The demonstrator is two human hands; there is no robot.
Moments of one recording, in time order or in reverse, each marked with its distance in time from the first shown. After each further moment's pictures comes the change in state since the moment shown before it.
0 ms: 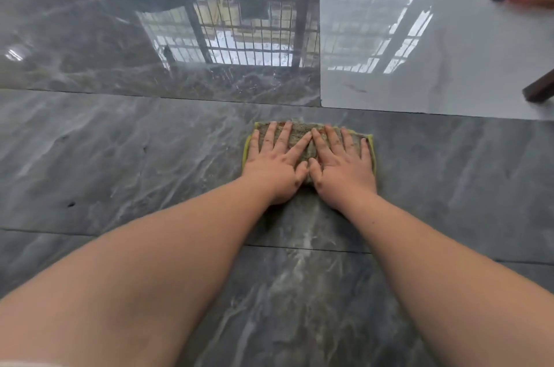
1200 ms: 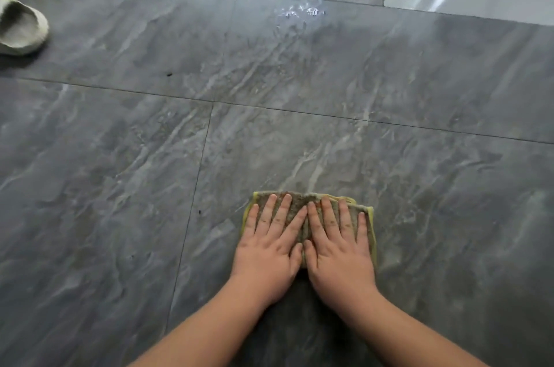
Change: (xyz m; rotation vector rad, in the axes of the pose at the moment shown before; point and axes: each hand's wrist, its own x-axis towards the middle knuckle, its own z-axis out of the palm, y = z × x) left_hand -0.394 -0.013 0.140 -0.092 0.025 -0.013; right_hand -0.368 -0.146 0.074 0.042 -0.154 -0.123
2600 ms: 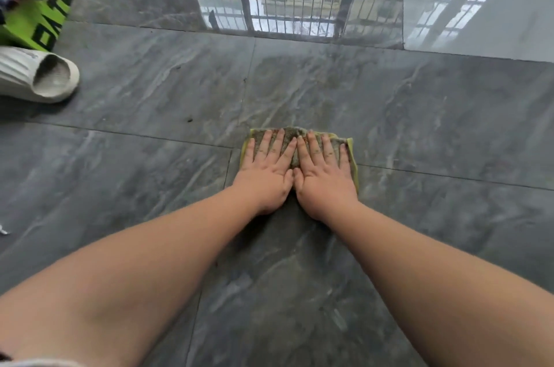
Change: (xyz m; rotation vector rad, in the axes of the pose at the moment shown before) left_hand 0.183 -0.096 -0.098 0.096 -0.123 -0.067; right_hand 0.216 -0.031 -0.075 0.033 0.015 -0.042
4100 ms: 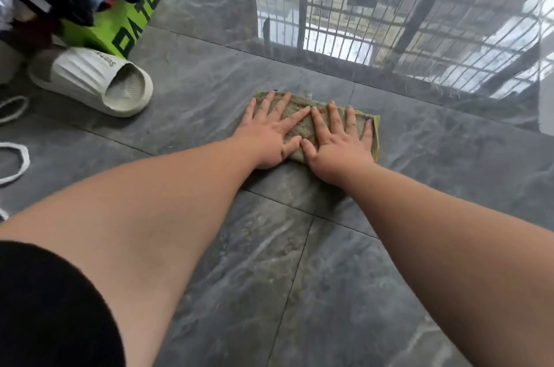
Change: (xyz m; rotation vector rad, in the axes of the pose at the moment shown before) left_hand 0.109 -0.228 -0.062 -0.009 0.125 -0.102; right_hand 0.205 -0.123 -0.042 -0.063 -0.040 -0.095
